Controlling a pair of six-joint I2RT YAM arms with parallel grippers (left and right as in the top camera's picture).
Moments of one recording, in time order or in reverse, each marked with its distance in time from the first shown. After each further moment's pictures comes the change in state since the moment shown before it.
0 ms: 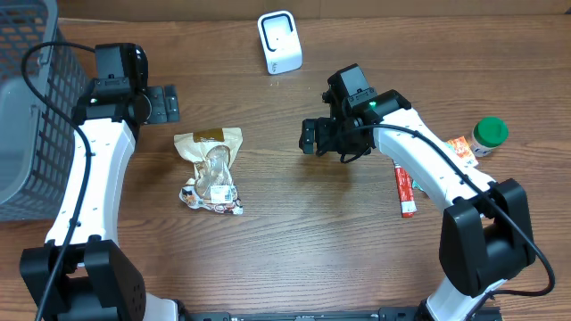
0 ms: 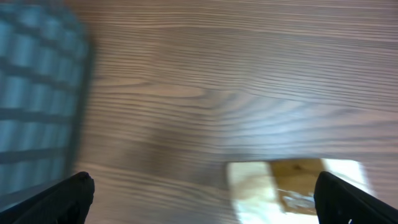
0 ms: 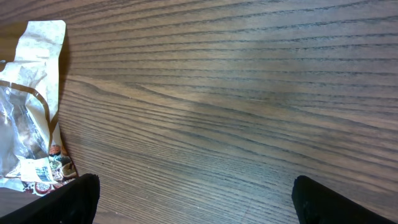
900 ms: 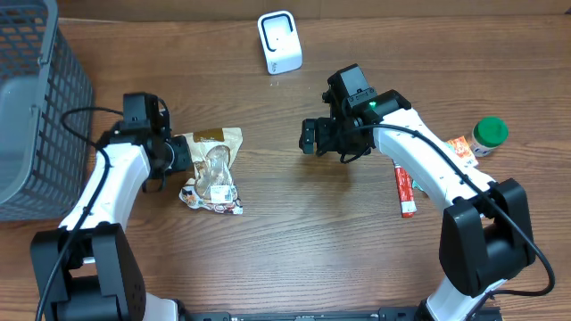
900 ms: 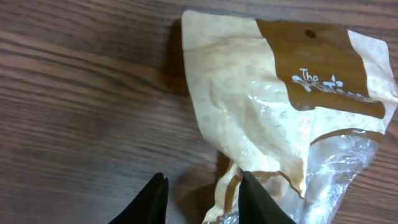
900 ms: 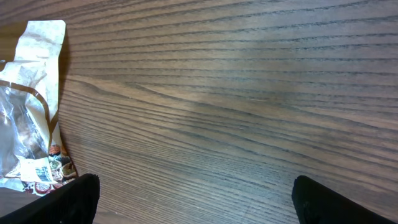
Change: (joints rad) left arm 0.000 0.002 -0.342 0.042 0.219 -0.180; right arm 0.000 0.000 0.000 0.000 0.000 0.000
